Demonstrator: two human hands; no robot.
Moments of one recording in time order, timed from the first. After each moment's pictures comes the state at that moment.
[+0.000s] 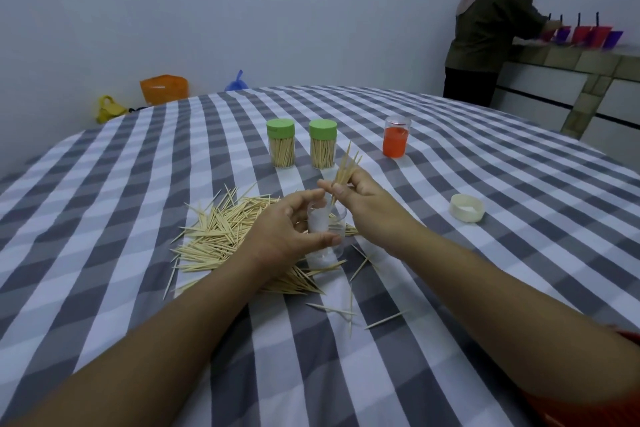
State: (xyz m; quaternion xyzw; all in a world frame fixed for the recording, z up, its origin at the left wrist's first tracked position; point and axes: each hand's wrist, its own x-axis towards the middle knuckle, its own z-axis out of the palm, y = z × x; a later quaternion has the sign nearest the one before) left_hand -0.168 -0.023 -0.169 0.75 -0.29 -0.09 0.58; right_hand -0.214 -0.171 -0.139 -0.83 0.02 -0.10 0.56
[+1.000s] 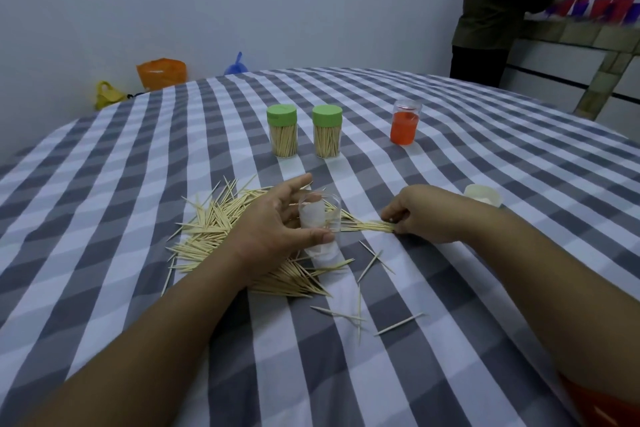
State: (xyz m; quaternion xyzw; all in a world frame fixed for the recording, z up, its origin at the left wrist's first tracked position) left_hand -0.161 -0.010 -0.162 0.73 -0.25 -0.16 0.62; right_hand -0.218 -0.226 -0.128 -0.98 0.08 0.12 0.12
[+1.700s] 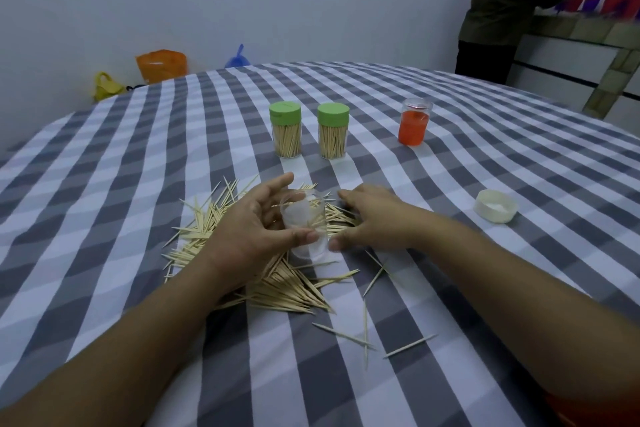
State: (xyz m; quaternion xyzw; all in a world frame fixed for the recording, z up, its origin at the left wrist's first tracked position) left_hand -0.148 0.005 -0.165 0.71 -0.23 -0.14 0.65; right_hand -0.172 -0.193 -0.151 -0.99 0.00 0.06 0.13
